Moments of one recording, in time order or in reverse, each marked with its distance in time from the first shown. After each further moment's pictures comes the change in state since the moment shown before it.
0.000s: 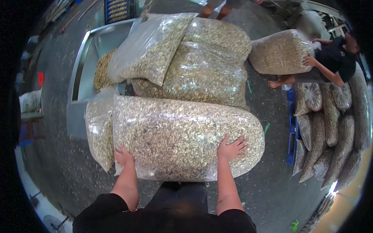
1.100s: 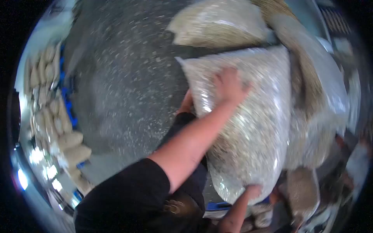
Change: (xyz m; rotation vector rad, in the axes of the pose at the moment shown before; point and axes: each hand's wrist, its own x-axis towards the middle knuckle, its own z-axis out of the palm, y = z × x) left_hand 0.016 -0.008 -0.030 -0.168 -0.214 -0.079; right_hand 0.070 0.043 0.052 -0.883 0.125 -0.804
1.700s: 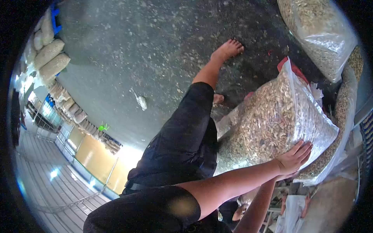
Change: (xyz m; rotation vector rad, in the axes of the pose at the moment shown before) left_hand 0.050 -0.492 0.335 0.263 -0.134 0.265; right_hand -0.147 -0.390 -0.341 -0.155 1.000 -1.455
